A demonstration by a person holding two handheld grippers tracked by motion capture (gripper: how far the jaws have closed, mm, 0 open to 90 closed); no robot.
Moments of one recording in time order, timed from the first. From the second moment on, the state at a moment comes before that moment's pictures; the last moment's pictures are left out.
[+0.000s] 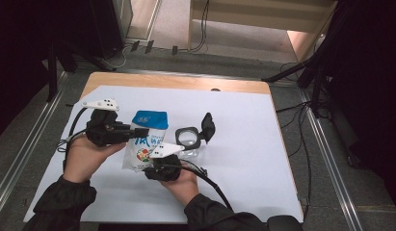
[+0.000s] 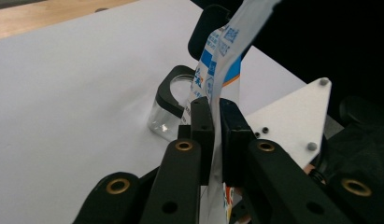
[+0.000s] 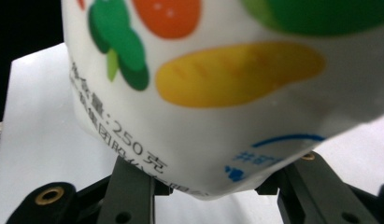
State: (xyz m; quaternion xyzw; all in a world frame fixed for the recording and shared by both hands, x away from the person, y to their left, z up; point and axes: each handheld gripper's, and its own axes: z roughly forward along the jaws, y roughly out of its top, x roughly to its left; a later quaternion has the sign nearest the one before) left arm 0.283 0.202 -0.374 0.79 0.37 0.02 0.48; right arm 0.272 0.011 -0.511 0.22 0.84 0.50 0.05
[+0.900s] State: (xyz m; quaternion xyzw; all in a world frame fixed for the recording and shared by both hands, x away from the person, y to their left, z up) left arm 0.305 0.173 -0.387 0.81 0.35 0.00 0.47; right arm 0.257 0.002 -0.512 0.22 0.84 0.50 0.04
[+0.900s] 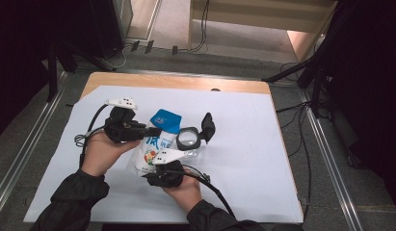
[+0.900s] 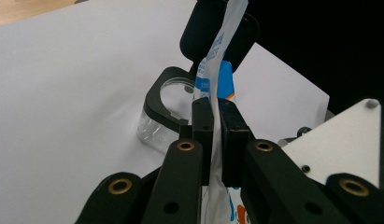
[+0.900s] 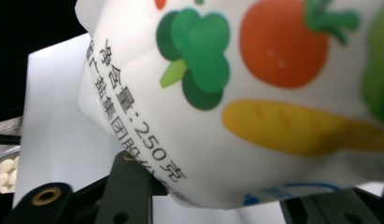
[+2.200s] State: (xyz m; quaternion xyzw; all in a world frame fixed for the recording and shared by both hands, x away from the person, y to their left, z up) left arm 0.321 0.159 -0.404 0.83 0.34 -0.06 0.43; right arm 0.261 -0.014 -0.518 0.26 0.82 0.51 0.00
